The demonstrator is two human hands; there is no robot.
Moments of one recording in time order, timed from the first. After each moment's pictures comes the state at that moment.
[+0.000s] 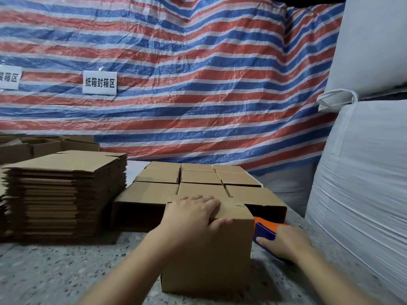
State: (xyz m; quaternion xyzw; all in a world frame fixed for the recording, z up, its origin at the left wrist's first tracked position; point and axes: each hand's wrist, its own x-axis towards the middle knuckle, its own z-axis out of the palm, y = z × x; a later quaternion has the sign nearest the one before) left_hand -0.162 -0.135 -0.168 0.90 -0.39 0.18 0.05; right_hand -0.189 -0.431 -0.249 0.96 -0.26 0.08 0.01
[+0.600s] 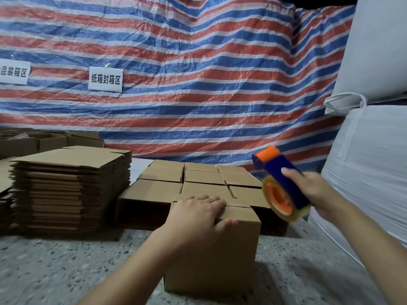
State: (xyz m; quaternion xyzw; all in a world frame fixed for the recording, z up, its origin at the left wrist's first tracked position) left_hand -0.155 -0.136 -0.172 0.89 -0.41 0.18 0.07; right_hand -0.223 -0.411 -0.114 0.82 -0.14 0.28 -0.48
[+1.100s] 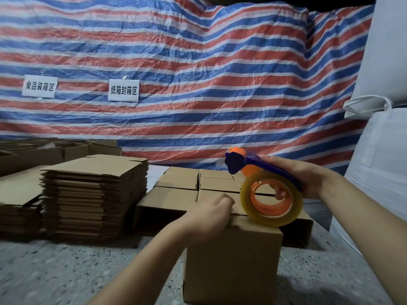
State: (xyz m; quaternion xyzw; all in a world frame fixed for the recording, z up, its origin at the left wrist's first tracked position) left_hand -0.158 -0.124 -0.143 0.84 -0.33 -0.03 0.42; right_hand -0.195 -0.346 -0.054 0.82 -0.02 -0.01 -0.57
